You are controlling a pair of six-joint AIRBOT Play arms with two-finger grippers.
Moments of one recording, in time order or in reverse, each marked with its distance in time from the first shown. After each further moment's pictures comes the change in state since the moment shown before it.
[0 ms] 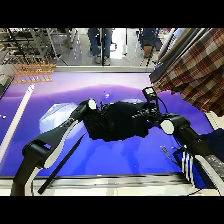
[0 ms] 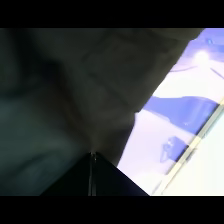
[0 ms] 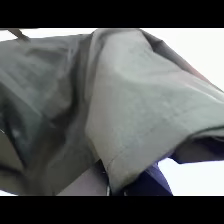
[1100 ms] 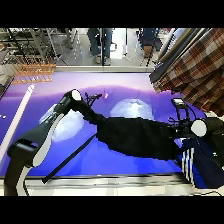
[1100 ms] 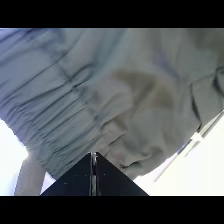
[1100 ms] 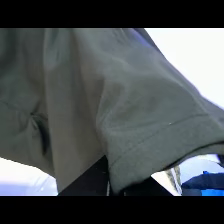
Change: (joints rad) left arm 0.138 0.080 -0.003 0.024 -0.094 0.011; right arm -0.247 0.201 -0.014 -0.101 0.632 0.164
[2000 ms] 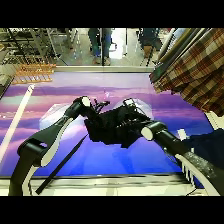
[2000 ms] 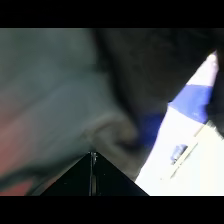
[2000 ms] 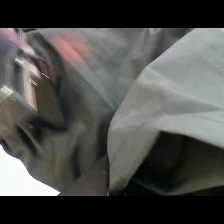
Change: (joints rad) left arm -0.074 -0.065 0.000 0.000 0.017 0.022; right arm 0.439 -0.349 0.000 0.111 -0.671 -0.037
